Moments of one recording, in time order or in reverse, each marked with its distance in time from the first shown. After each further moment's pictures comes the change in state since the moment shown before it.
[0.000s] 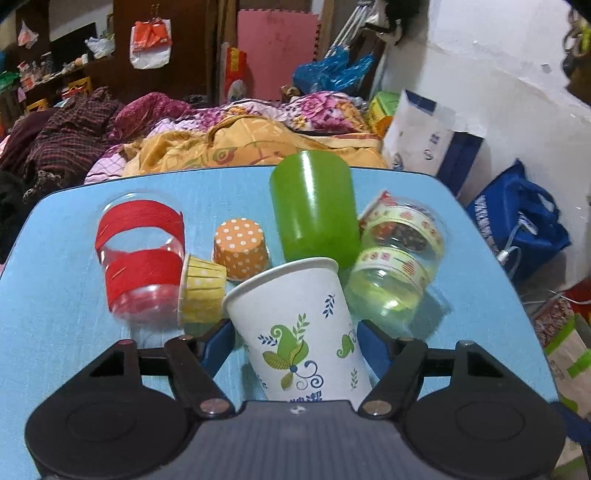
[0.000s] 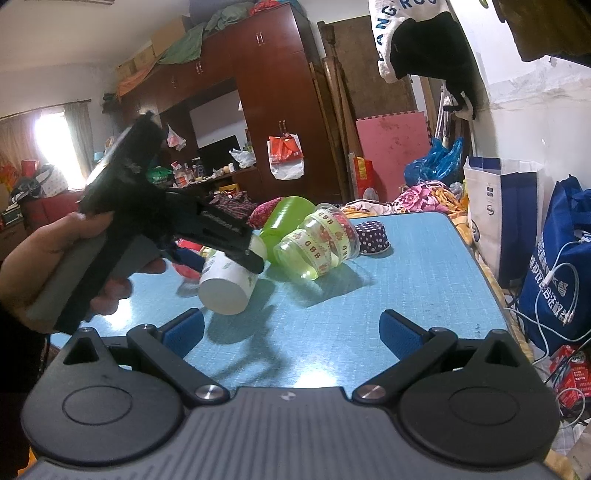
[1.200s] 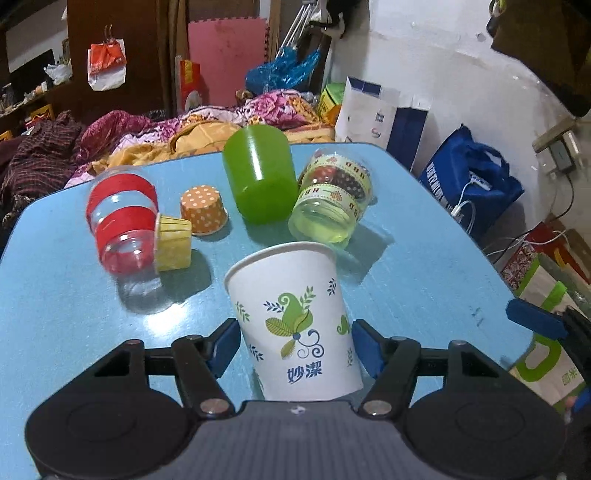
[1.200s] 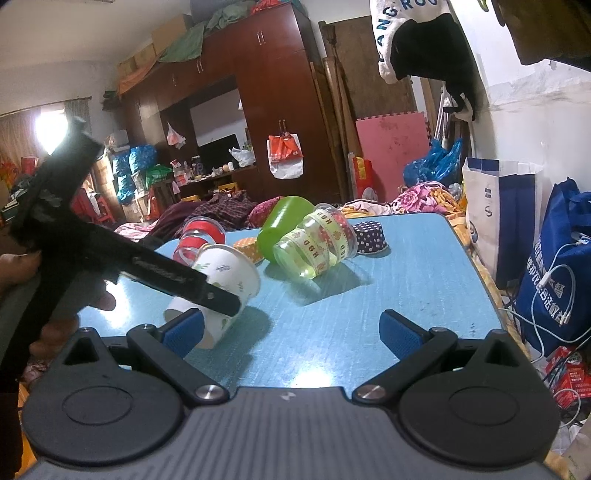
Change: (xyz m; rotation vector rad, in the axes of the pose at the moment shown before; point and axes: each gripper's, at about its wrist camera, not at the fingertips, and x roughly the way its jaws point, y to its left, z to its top) left arm -0.039 -0.010 -0.053 0.121 -0.021 -0.089; right arm -0.004 0.001 -0.001 -0.015 -0.002 -0.006
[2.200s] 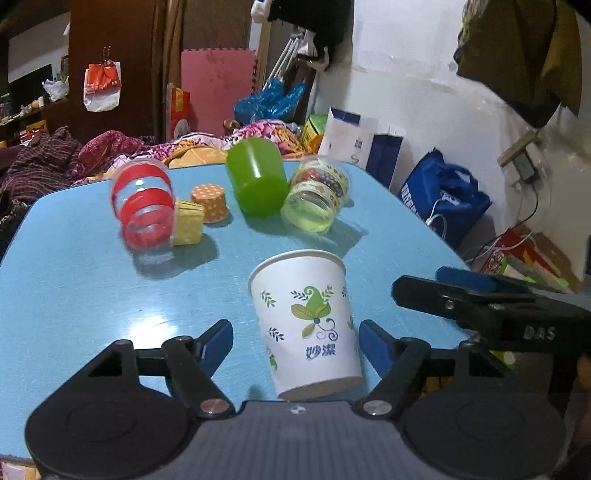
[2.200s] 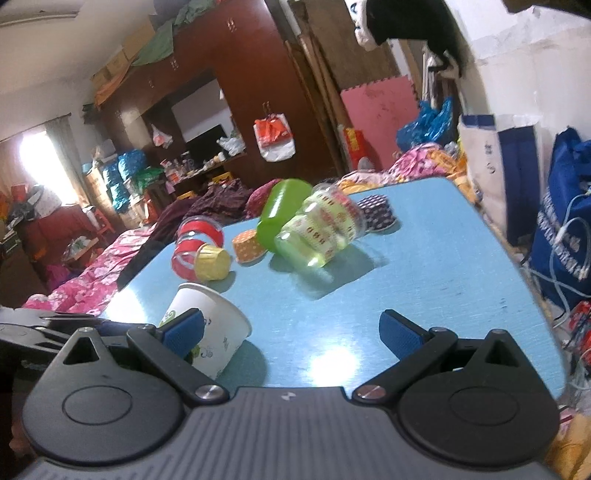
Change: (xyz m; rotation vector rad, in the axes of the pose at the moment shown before) left arm -0.042 0.017 -0.051 -0.005 -0.126 -0.070; right arm 0.029 0.002 0.008 0.161 0.091 0.045
